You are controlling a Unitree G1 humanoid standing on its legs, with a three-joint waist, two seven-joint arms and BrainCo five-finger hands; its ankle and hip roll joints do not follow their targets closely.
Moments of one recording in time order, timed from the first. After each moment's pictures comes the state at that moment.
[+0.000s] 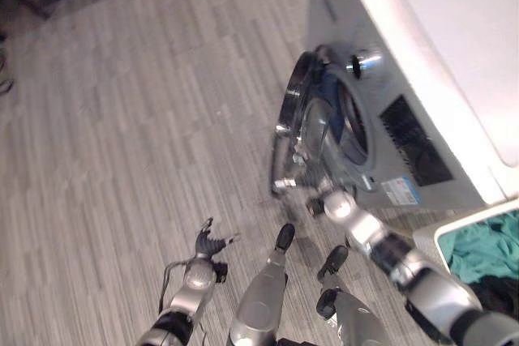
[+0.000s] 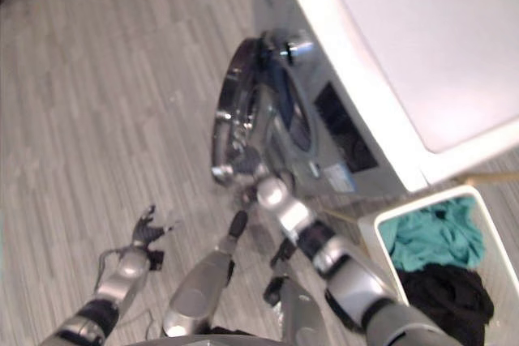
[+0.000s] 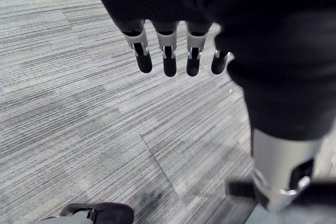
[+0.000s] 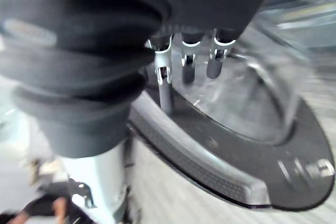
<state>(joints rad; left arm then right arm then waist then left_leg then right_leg) -0.19 0.32 -0.31 0.79 -0.19 -0.11 0.24 -0.81 -0.18 0.69 0.56 0.18 -0.01 -0.22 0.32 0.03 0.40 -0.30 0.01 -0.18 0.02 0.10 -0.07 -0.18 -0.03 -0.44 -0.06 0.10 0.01</state>
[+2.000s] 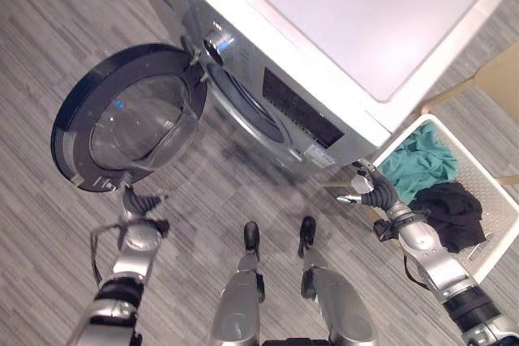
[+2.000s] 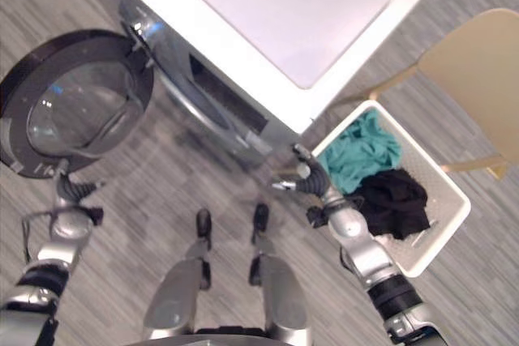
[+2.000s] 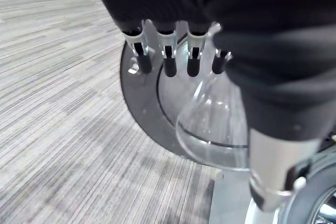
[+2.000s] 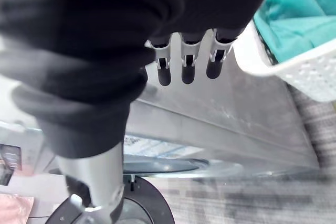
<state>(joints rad) -0.21 0.51 -0.05 0.73 -0.08 -0.06 0.35 -0.18 -0.51 0.30 0.12 0.08 -0.13 -0.08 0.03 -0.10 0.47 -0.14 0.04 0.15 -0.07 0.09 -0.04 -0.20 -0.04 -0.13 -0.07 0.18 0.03</state>
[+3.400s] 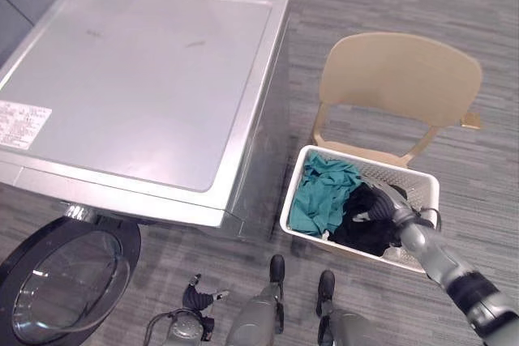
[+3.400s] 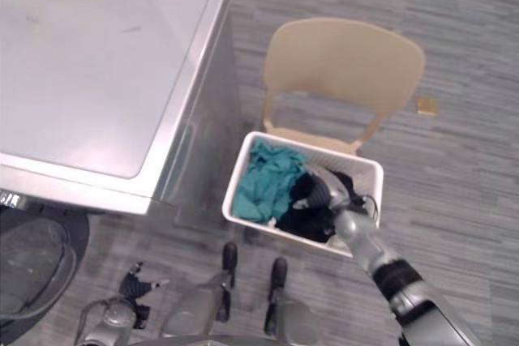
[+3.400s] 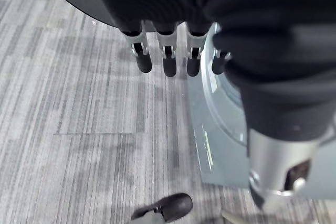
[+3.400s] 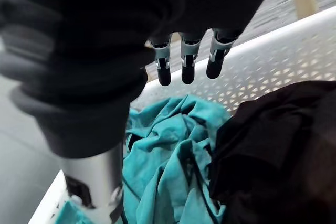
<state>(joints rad) 0.00 0.32 -0.21 0.95 -0.06 -0.08 0.18 -0.43 -0.55 0.55 0.55 -0.40 -0.05 -0.18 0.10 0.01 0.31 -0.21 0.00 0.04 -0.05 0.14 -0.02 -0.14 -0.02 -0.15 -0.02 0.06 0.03</state>
